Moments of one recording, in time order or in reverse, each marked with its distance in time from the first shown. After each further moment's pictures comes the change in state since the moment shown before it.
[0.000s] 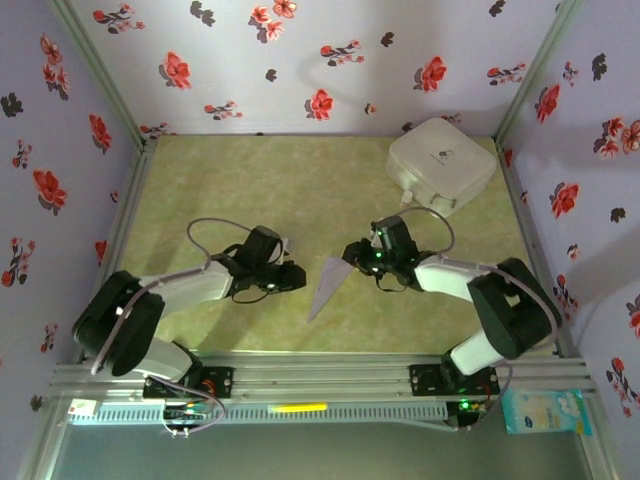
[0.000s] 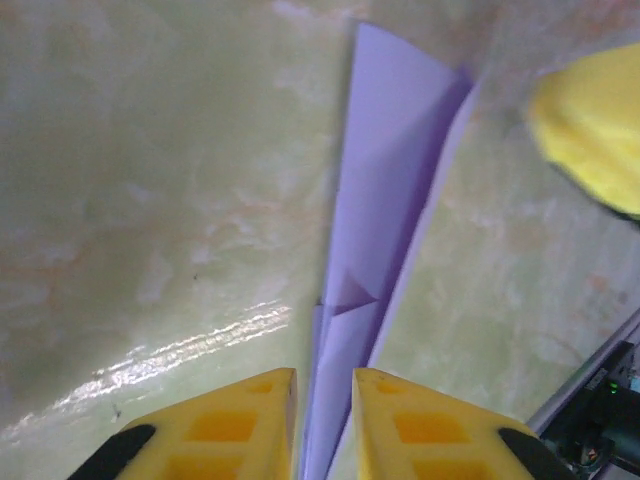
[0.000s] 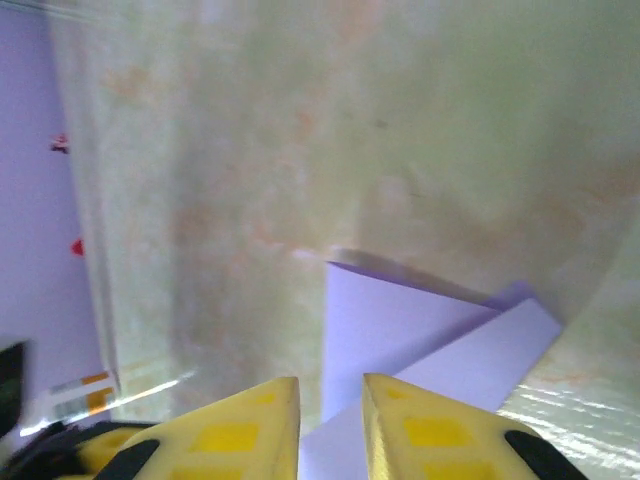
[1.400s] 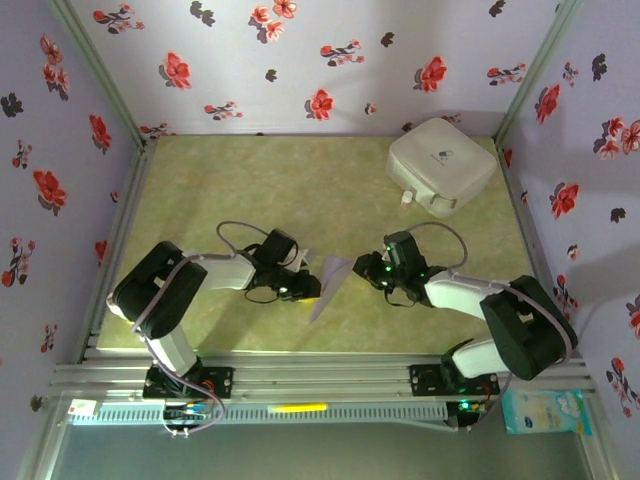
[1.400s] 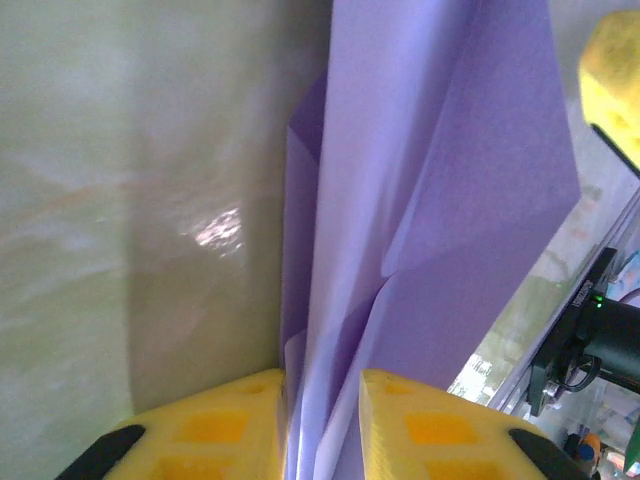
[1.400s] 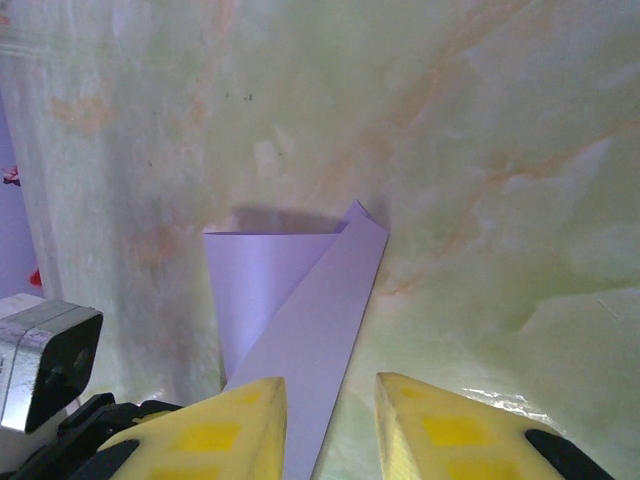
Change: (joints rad) left arm -0.027 0.254 0.061 0.111 0.234 0.056; right arm 0.007 -0.094 -0.145 -0.002 0.085 0.056
